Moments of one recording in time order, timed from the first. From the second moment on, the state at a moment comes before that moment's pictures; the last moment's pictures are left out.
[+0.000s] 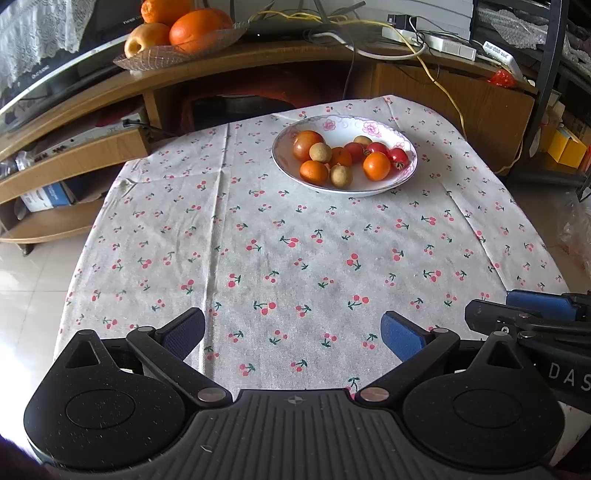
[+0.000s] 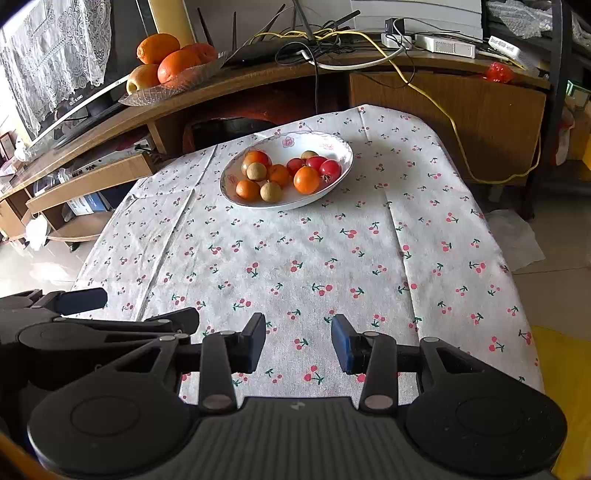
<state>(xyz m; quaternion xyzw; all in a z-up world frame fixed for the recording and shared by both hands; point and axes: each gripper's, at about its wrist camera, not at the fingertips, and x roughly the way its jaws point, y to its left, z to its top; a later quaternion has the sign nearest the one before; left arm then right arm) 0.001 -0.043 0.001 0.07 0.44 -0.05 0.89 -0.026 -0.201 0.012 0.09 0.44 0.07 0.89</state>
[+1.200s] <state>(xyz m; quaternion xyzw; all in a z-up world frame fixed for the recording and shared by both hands) -0.001 -0.043 0.000 0.07 0.44 -0.05 0.90 -0.026 -0.200 0.010 0.09 0.44 0.07 0.89</state>
